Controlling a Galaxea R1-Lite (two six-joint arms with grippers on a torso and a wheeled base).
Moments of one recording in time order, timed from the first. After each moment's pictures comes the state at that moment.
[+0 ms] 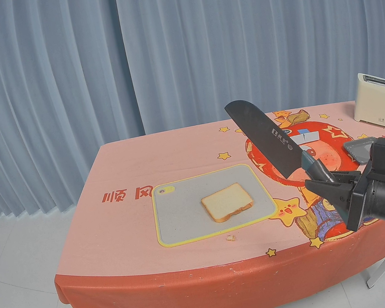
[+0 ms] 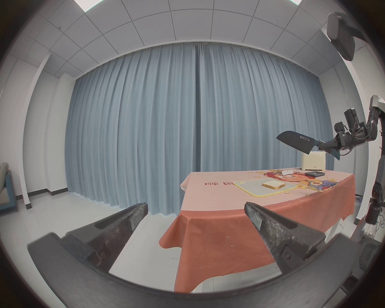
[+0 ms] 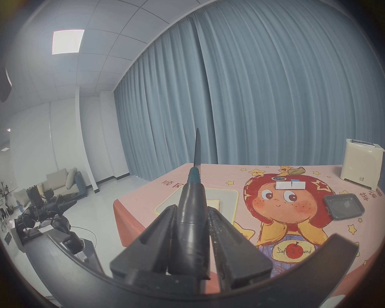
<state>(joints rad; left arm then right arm) 0.01 0.02 -0.02 -0.01 0.00 0.00 0.71 1.34 -0.46 -0.66 -0.07 0.18</state>
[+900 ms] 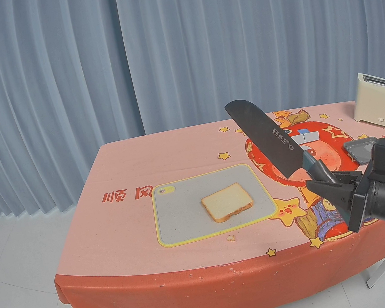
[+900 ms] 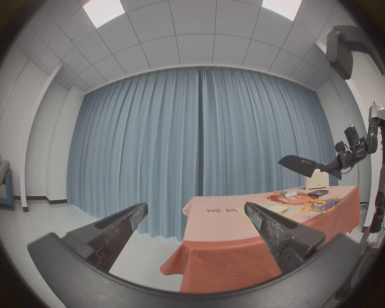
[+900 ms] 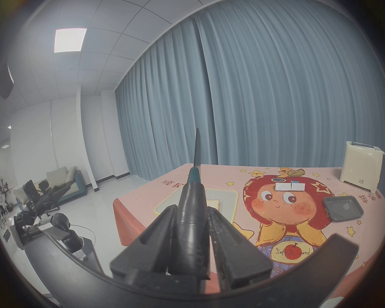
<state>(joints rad) 0.01 0.02 -0.02 -0.19 0.02 -0.01 0.71 1.33 -0.45 -0.66 -0.07 0.16</state>
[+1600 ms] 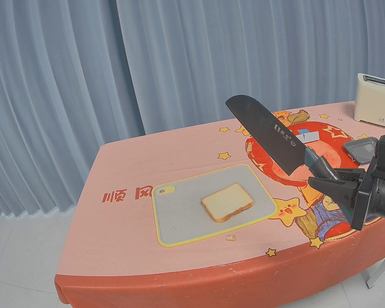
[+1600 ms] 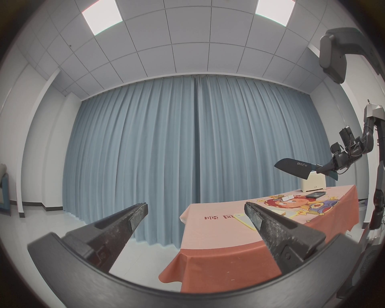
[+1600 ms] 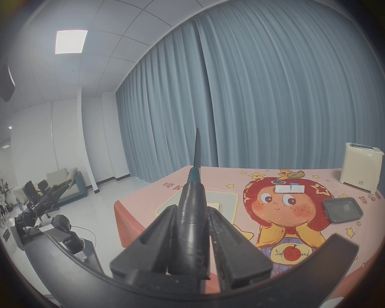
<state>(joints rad) 0.01 0.02 -0.02 -0.26 -0.01 0.02 0.71 1.31 -0.46 -0.66 -0.07 0.16</state>
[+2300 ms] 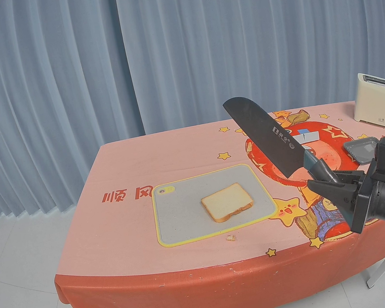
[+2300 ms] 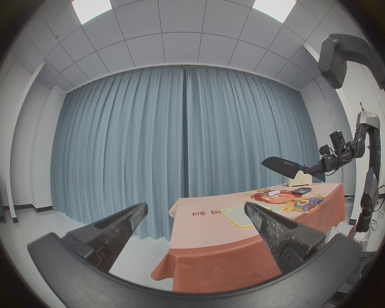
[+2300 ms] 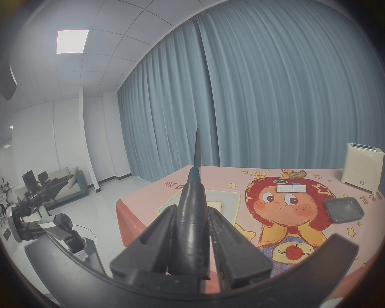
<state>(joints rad) 0.00 0.12 -0.16 -0.14 -0.11 0.02 0.72 1.31 -0.45 -0.66 -0.07 0.16</state>
